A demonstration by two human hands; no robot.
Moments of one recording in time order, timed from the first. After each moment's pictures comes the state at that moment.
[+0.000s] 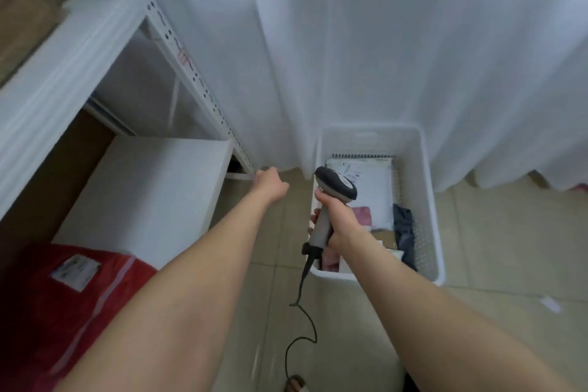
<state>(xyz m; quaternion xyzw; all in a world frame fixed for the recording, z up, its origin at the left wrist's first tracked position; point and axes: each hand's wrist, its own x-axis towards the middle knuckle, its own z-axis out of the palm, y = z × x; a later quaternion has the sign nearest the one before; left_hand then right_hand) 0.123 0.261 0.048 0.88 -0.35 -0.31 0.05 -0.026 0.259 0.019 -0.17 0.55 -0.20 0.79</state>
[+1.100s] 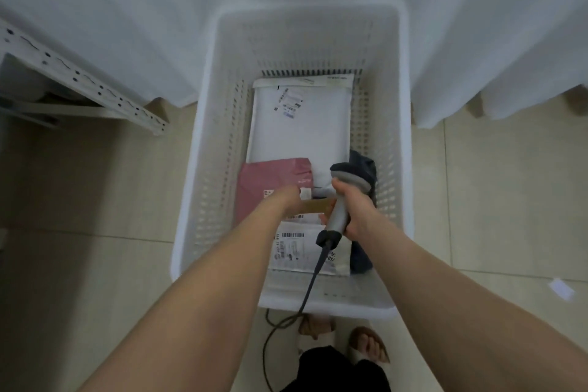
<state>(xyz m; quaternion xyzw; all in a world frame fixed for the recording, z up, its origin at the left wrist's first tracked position) -0.052 0.104 -0.402 0.75 -0.43 -0.49 -0.14 -0.190 0.075 -0.375 -0.05 0.66 -0.10 0.74</state>
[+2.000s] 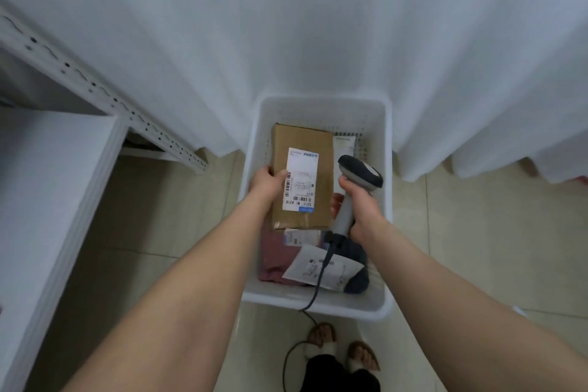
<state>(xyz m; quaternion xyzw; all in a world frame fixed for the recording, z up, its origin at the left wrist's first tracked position) 0.007 0.083 -0.181 0.85 -0.17 -0.42 0.25 -0.171 0.049 -0.163 -0.12 0.62 -0.20 0.75</state>
